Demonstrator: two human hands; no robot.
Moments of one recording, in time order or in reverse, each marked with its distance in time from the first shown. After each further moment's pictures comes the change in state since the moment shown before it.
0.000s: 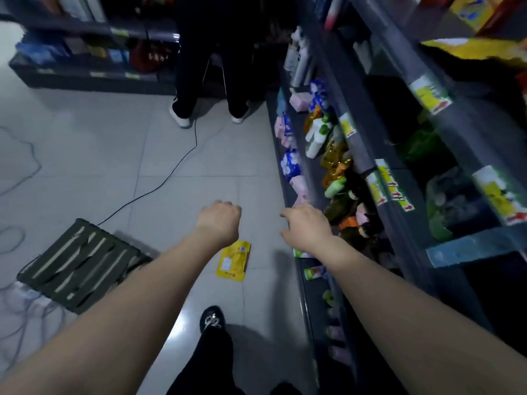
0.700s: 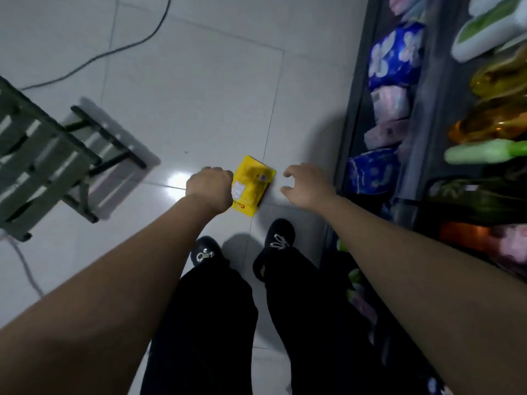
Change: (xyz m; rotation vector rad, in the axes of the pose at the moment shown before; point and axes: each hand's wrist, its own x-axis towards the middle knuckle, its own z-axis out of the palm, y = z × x) left_hand 0.218 -0.079 0.296 -0.280 -0.387 -0.282; right_hand 0.299 0.013 0.268 0.111 -0.440 -0.101
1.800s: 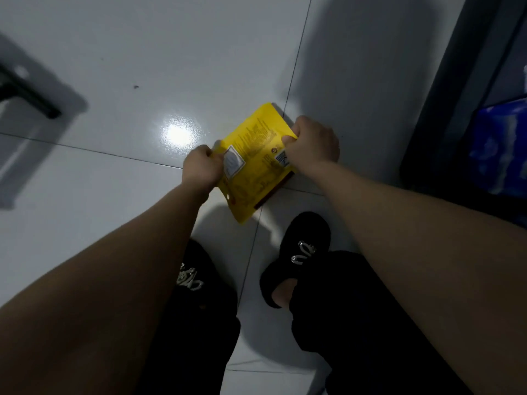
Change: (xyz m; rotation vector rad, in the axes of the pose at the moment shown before) left_hand 0.234 -0.033 0.242 -1.042 0.077 -0.563; right_hand 0.253 0.061 0.204 0.178 0.102 0.174
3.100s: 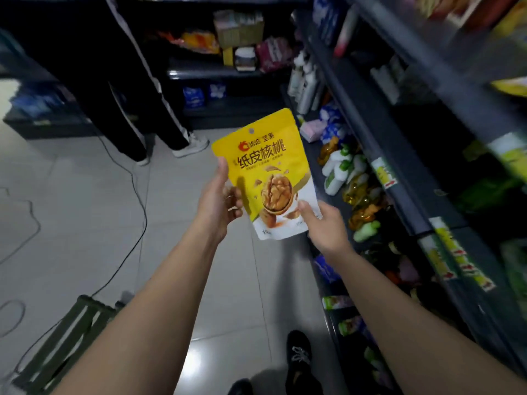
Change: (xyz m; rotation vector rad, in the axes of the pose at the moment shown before) left_hand -0.563 0.349 -0.377 -0.651 -0.477 0.666; right_hand -0.494 -0.135 -0.472 1.022 0.702 -0.139
